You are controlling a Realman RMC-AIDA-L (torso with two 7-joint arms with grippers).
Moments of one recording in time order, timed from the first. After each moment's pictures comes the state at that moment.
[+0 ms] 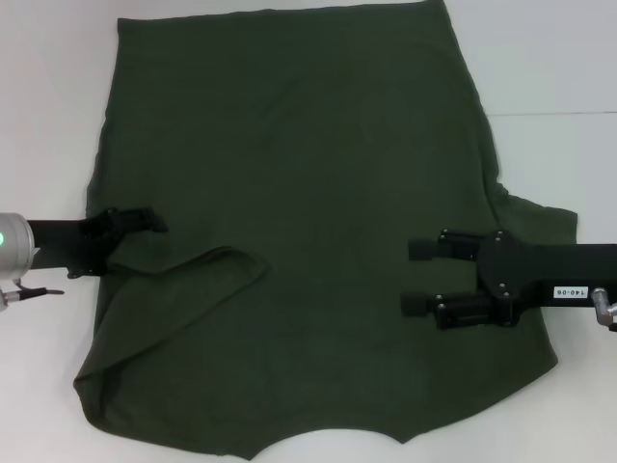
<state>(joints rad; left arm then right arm) -0.75 -2.00 0.40 0.45 2.50 1.06 -2.57 0.58 1.98 -0.83 -0.52 -1.83 -1.67 1.42</state>
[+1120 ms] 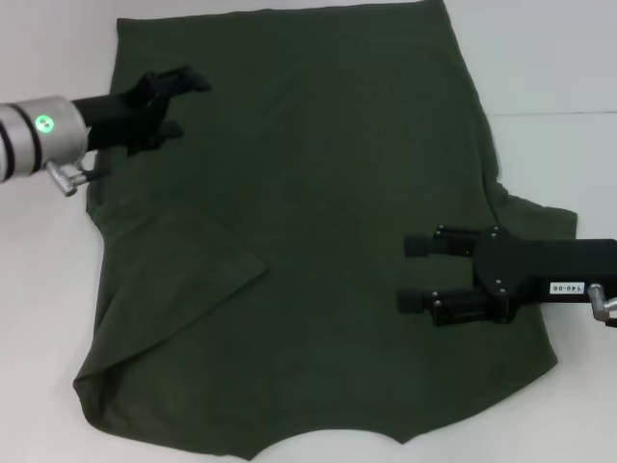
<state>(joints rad) -0.89 -2.01 0.40 0.40 2.17 0.94 -2.50 0.59 1.98 -0.84 -0.52 -1.83 -1.68 1.42</state>
